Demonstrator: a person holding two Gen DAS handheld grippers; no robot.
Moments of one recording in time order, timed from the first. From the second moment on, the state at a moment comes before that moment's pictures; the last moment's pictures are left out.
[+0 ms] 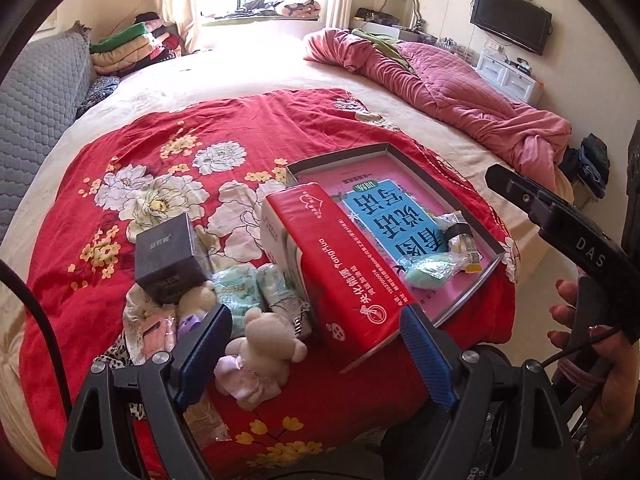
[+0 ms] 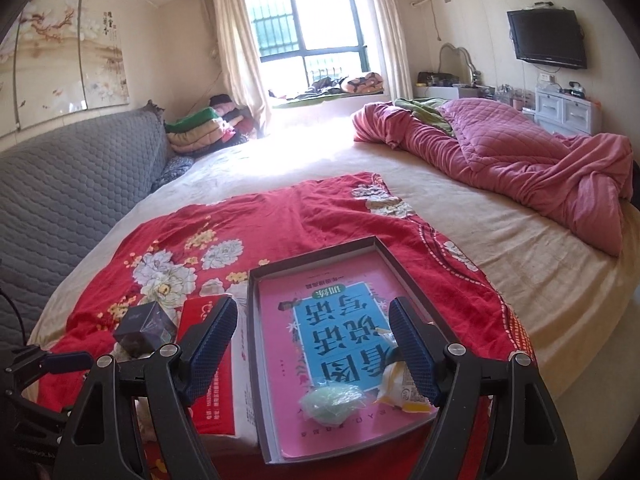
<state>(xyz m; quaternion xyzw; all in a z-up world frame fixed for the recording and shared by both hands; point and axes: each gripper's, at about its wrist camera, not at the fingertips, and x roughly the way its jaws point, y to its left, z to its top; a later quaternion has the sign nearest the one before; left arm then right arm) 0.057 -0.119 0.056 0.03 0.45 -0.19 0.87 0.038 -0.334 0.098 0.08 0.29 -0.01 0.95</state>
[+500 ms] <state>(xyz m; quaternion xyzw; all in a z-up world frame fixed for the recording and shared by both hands) 0.050 -0.049 0.062 -0.01 0.45 -0.13 0.88 0.028 -0.254 0.109 0.04 0.31 0.06 0.95</state>
